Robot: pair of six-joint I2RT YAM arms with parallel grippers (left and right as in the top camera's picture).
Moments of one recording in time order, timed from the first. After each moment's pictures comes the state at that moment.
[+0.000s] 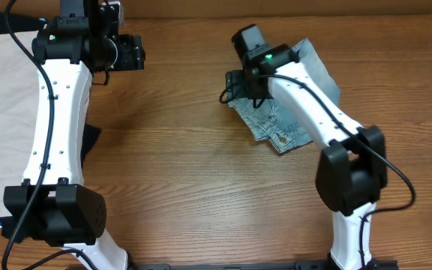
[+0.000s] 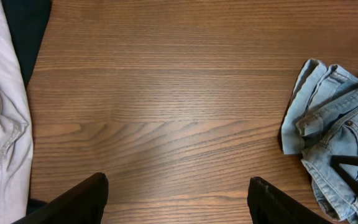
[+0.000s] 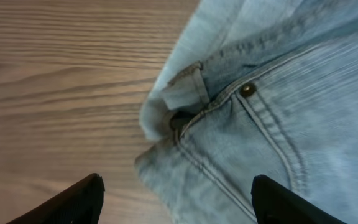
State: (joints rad) left arm 0.01 1.86 1.93 -1.06 0.18 -0.08; right arm 0.45 2.14 1.87 -0.96 0.05 0.41
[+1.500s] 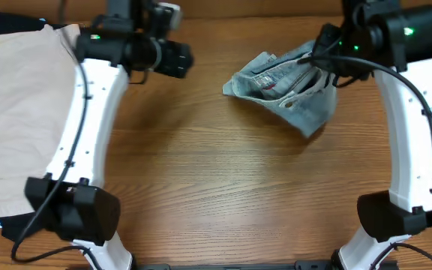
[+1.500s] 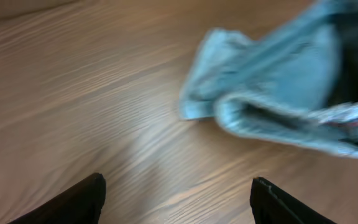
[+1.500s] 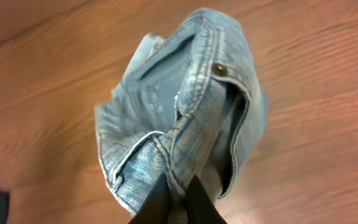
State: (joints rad) left arm -0.20 1.89 1.93 -1.00 0.35 0.09; right arm 0.20 1.87 2.39 -1.62 0.04 0.53
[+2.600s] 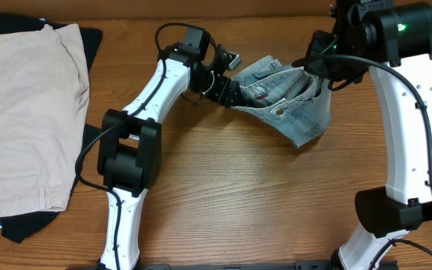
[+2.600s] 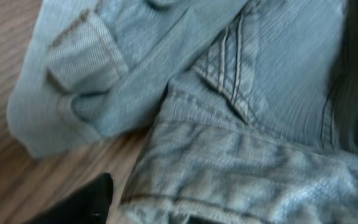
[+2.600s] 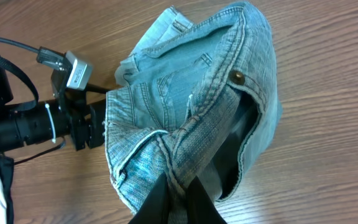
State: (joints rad) left arm -0.34 2.34 1.94 -0.82 0.64 0.17; right arm 0.20 1.90 2.38 -1.64 -0.04 0.47
